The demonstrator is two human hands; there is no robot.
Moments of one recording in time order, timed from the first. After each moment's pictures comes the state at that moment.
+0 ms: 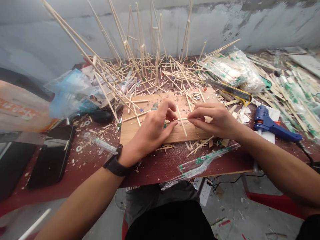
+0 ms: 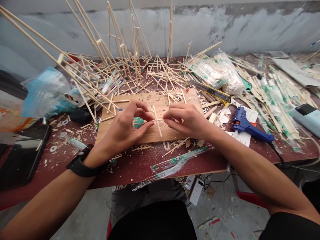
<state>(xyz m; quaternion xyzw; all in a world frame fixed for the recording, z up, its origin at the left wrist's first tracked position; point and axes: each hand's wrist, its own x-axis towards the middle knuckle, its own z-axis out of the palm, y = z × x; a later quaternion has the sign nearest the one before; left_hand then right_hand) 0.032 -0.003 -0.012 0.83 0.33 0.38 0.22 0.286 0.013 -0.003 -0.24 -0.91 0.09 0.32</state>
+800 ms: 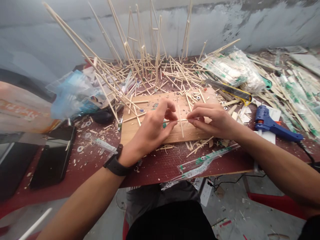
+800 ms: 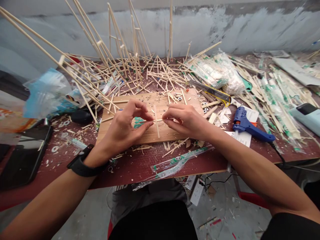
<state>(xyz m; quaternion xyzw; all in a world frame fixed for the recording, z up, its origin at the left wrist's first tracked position) 0.031 -0.002 -0.014 0.83 0.33 0.40 0.21 0.285 0.013 -0.006 -0.23 -0.91 0.10 0.33</state>
